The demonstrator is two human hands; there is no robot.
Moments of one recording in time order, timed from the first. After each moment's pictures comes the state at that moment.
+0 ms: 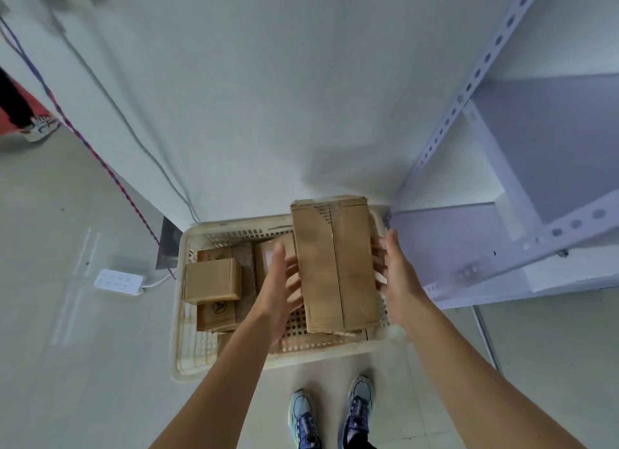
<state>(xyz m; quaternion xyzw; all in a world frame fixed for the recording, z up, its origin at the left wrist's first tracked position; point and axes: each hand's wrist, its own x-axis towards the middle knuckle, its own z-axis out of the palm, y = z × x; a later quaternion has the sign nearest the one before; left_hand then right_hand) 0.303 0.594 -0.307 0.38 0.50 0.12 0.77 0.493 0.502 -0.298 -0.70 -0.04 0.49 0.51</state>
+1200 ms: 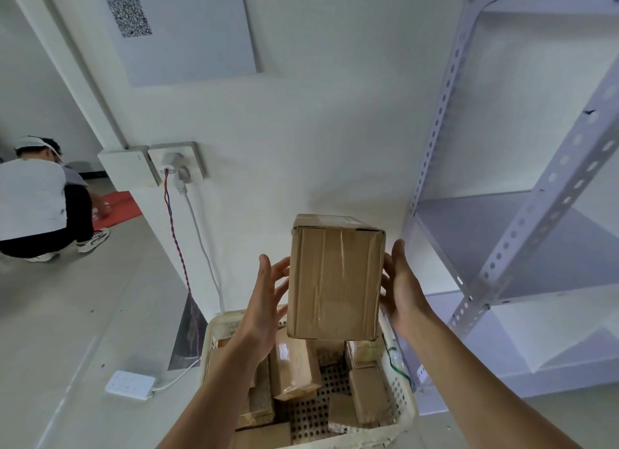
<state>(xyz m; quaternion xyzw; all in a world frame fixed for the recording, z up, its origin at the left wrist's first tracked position) 0.275 0.603 -0.135 0.52 0.38 0.26 0.72 0.493 0.495 -0.136 -0.60 -0.15 0.44 0.65</state>
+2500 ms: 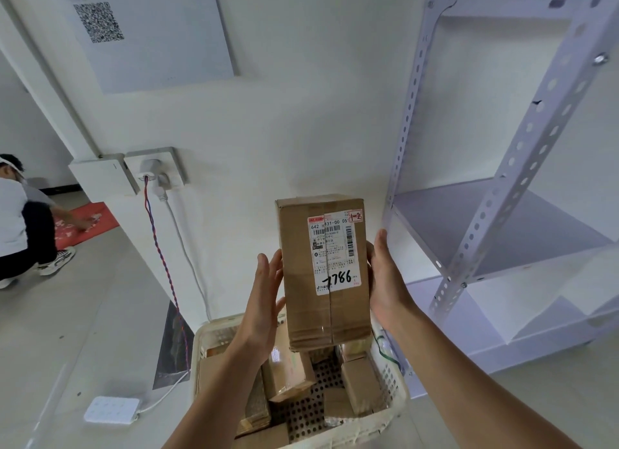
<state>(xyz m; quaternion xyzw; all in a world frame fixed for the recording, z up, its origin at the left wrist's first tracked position) 0.273 0.590 -0.125 0.57 0.31 0.27 0.72 0.450 0.485 -0.099 -0.55 -0.17 0.44 0.69</state>
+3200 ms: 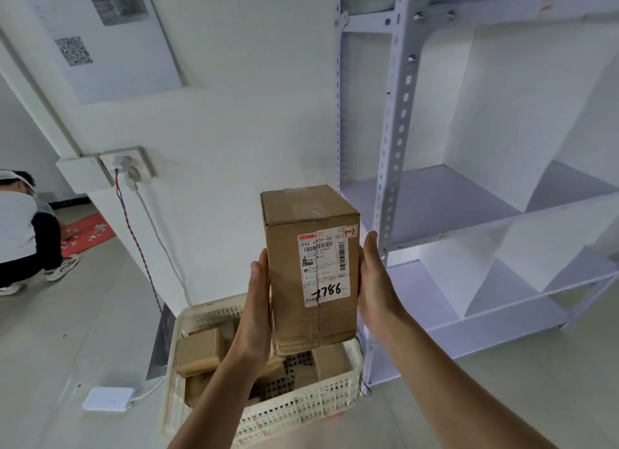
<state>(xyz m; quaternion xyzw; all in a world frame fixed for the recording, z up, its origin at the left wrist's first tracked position) 0.299 0.396 -0.091 0.62 0.22 0.32 0.68 0.463 0.316 -0.089 -0.53 -0.20 0.44 0.70</state>
